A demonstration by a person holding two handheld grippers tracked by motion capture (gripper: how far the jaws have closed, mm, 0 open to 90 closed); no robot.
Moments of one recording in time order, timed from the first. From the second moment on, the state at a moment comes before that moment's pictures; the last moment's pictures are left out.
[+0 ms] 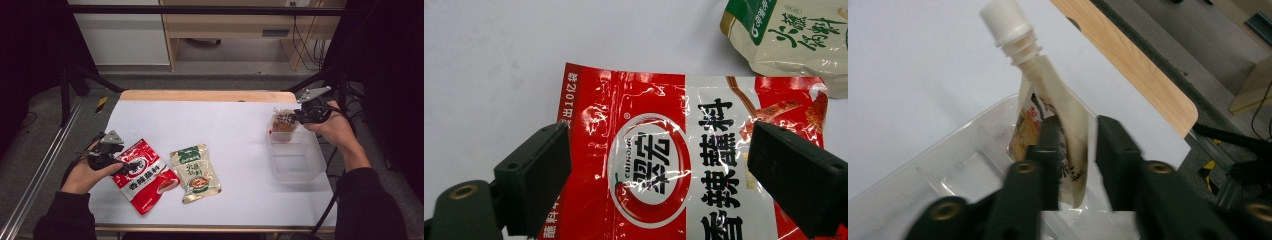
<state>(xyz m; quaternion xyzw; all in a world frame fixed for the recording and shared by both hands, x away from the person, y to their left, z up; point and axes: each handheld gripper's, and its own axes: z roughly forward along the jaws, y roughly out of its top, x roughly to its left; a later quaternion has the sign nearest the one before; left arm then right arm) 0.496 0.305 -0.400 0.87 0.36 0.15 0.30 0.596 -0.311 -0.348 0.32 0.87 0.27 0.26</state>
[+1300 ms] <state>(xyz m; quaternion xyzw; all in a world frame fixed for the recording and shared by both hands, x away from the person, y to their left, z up) 0.490 0.272 -0.400 0.89 0.32 0.16 0.29 0.486 -0.137 -0.363 0.28 0.84 0.39 0.24</state>
